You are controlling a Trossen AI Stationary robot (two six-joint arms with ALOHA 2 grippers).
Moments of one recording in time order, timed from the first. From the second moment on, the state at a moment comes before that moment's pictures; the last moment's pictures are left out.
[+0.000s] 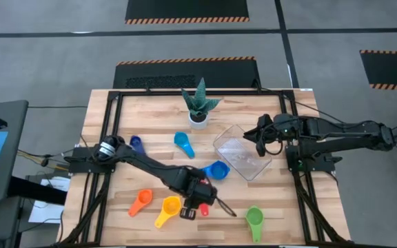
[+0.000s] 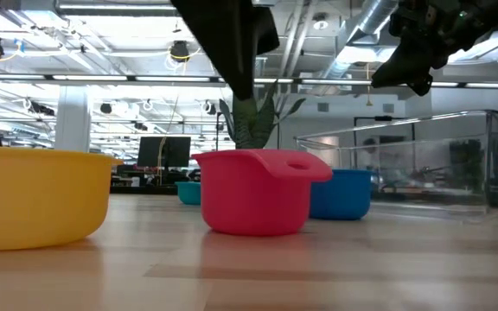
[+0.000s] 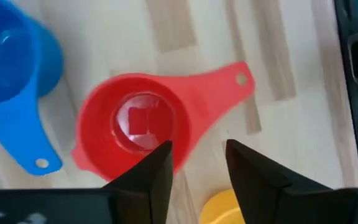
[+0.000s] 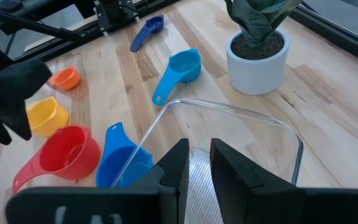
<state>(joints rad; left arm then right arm) -0.39 2.11 1.87 -1.03 0.02 -0.14 -0.11 0.74 0.58 -0.34 0.08 0.36</state>
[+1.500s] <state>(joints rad) -0.42 2.15 1.71 -0.82 -0.09 0.02 -0.11 0.74 0.58 -0.34 0.08 0.36</state>
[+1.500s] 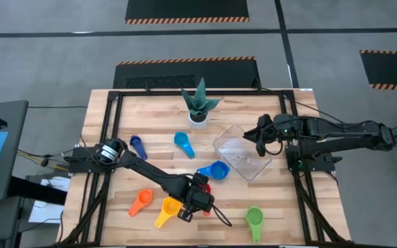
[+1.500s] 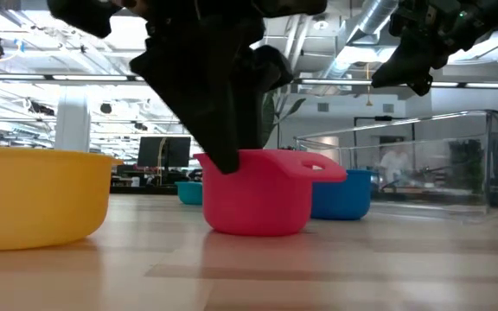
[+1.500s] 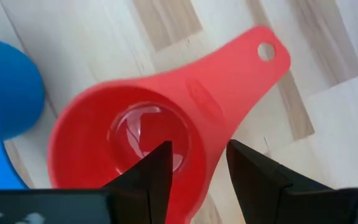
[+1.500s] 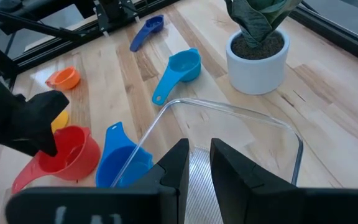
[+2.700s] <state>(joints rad) -0.40 2.18 1.71 -0.79 -0.06 -0.14 -0.11 0.74 0.58 -0.34 0.08 0.36</state>
